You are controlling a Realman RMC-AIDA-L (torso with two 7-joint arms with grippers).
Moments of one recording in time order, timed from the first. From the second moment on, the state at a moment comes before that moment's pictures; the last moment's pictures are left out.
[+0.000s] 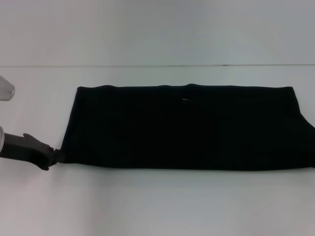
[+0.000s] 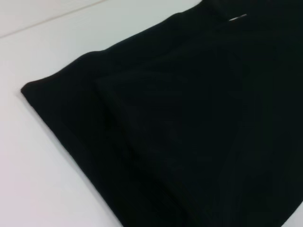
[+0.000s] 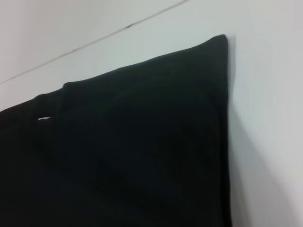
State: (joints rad) left arm -0.55 -2.08 0.75 1.02 2.57 1.42 -1.92; right arm 0.52 1.85 -0.47 -0.57 -2.41 -1.33 2.17
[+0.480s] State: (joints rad) left arm -0.53 -2.09 0.75 1.10 2.58 1.47 -2.02; right arm 0.51 1.84 -0.45 -0.65 -2.41 -1.48 2.18
